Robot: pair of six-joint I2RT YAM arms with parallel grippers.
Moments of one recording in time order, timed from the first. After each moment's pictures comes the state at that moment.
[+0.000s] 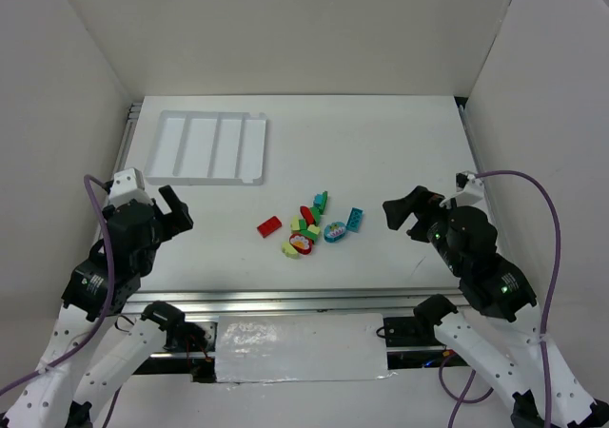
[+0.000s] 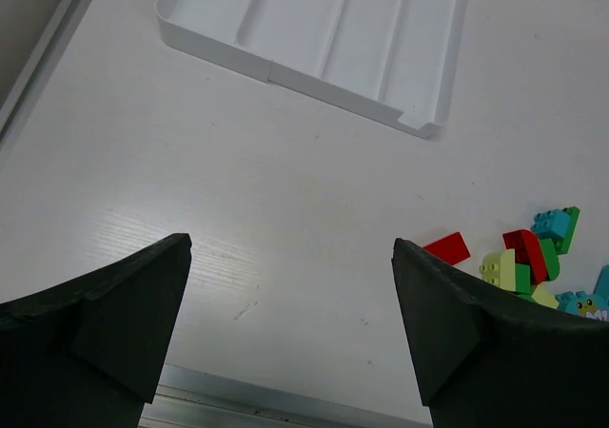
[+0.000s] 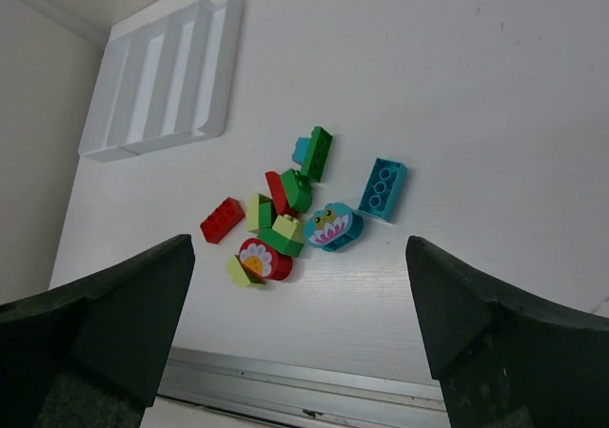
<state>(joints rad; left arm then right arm) -0.39 0.56 0.91 -0.82 -0.52 -0.50 0.49 0.50 0.87 -0.69 0.25 0.64</state>
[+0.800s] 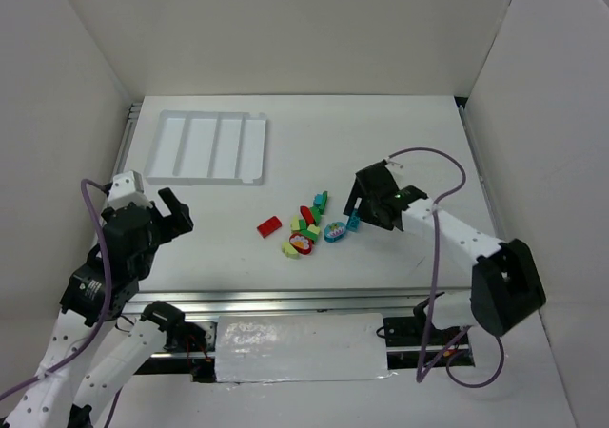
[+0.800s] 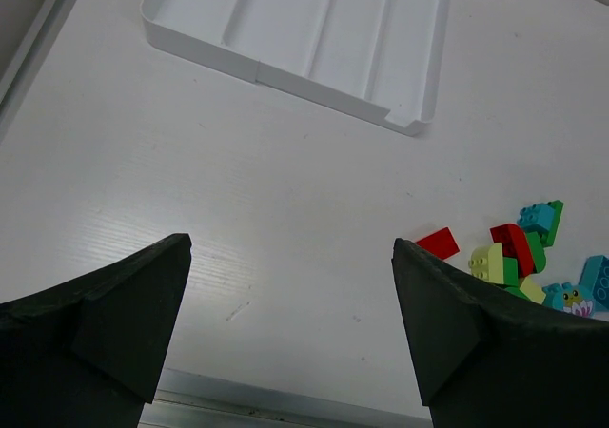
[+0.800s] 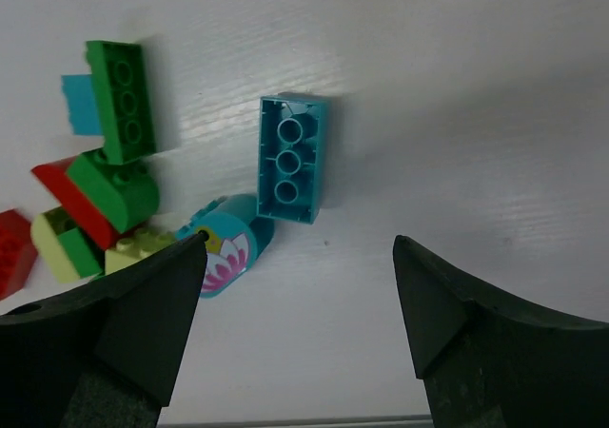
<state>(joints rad) -0.38 0.53 0.89 -0.81 -0.49 -0.50 0.49 1.29 0.87 -0.54 0.27 0.79</state>
